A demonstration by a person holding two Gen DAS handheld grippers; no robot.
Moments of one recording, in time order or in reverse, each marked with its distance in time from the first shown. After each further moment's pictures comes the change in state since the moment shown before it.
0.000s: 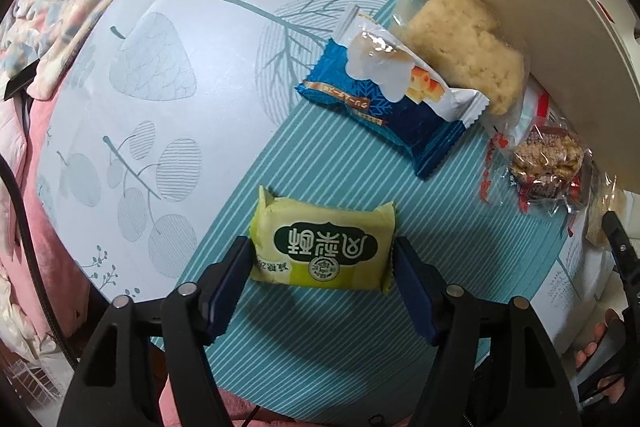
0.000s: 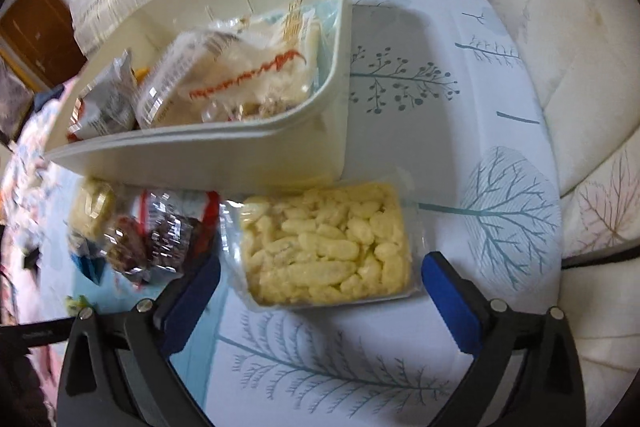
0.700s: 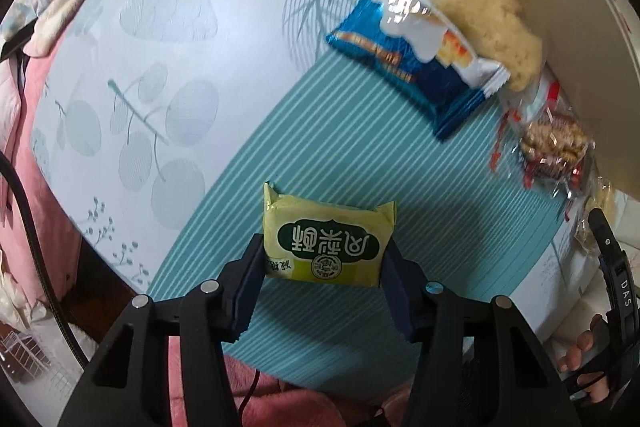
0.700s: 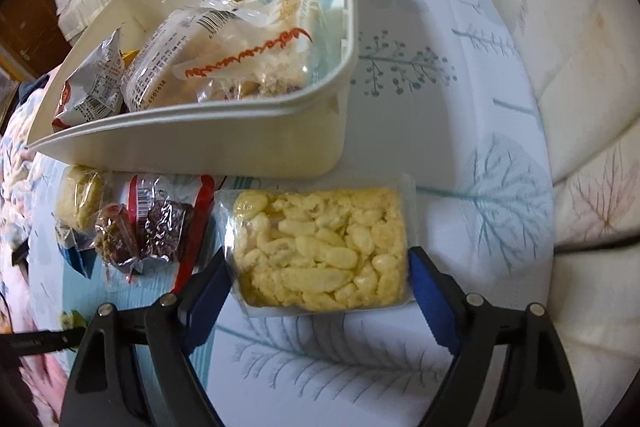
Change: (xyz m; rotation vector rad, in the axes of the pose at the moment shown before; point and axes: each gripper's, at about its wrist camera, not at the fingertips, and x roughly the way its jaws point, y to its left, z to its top) left arm 0.005 0.033 -0.007 -0.060 0.157 -0.045; right arm -0.002 0.007 -0.004 0.039 0.085 -0.041
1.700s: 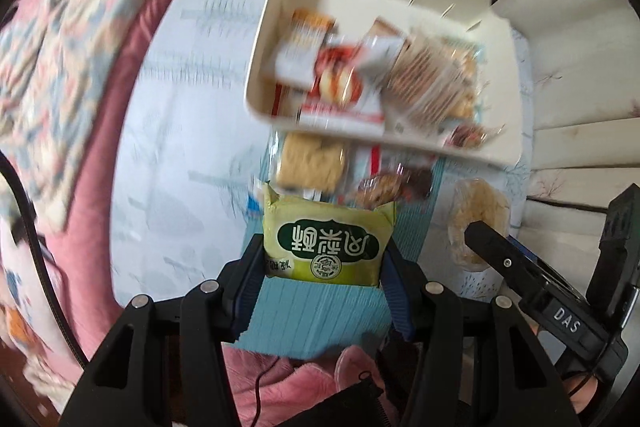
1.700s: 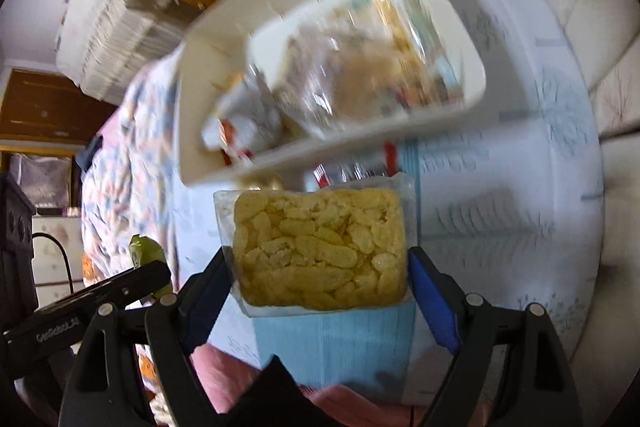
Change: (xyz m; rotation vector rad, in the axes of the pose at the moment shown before) left arm -0.188 -0.098 0.045 0.478 -0.139 -0.024; right arm -0.097 0.057 0.027 0.304 0.156 0.324
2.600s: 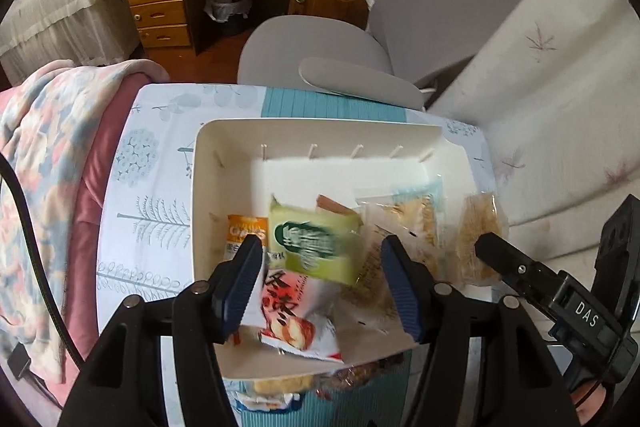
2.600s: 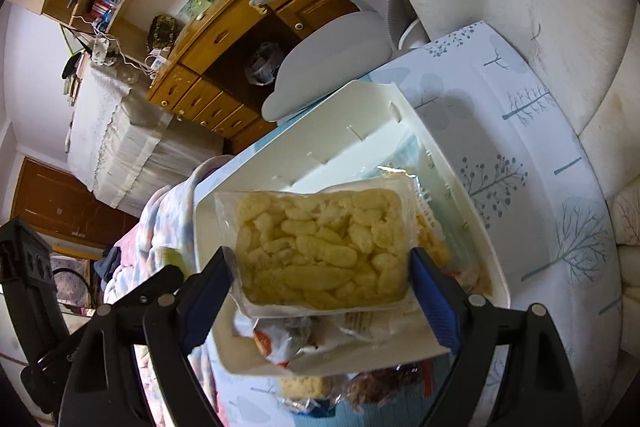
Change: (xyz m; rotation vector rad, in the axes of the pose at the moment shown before) left arm -0.003 -0.036 0.138 0.189 -0.349 -0.106; right arm -0.003 -0.009 0.119 0.146 -0.344 0.054
